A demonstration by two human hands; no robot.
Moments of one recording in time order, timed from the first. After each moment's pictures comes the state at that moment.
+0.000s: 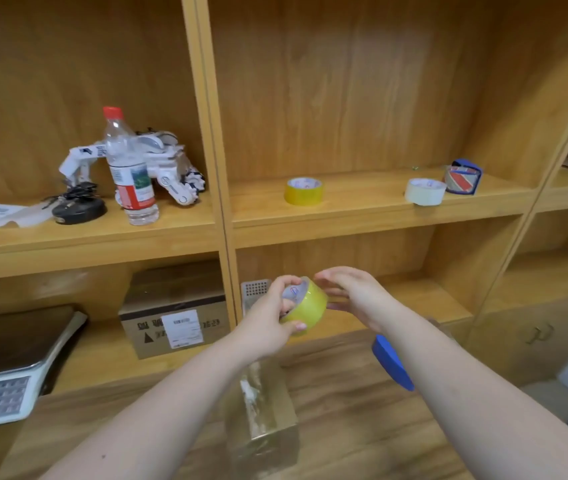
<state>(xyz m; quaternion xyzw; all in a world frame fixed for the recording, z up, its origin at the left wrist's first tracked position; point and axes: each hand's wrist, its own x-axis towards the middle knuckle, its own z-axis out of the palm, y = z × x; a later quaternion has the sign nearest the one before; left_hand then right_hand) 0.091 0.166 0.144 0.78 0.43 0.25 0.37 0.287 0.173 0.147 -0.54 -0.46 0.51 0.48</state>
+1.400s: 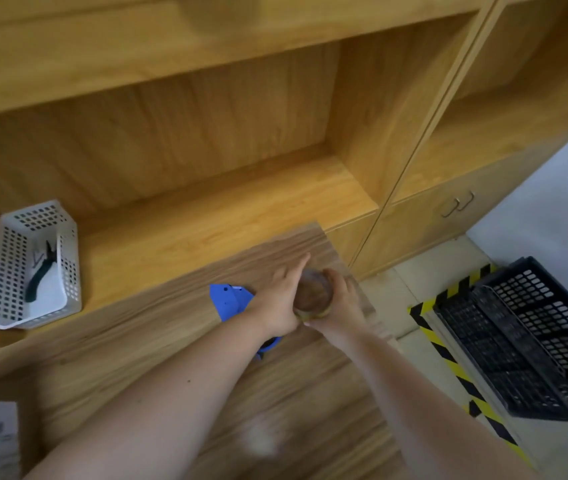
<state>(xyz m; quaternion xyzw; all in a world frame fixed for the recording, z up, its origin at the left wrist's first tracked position) 0.530 0.287 -0.134 0.82 0.42 -0.07 0.39 0.652 0.204 -0.160 -0.80 -0.41 0.33 0.27</state>
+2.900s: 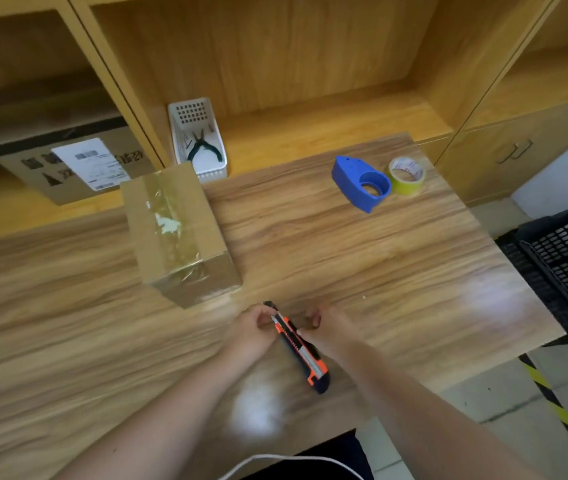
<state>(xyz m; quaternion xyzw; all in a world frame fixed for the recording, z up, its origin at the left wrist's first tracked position) 0.144 0.026 -0.156 0.59 0.64 0.07 0.49 0.308 -0.014 -0.167 -0.78 -0.45 0.41 0.10</state>
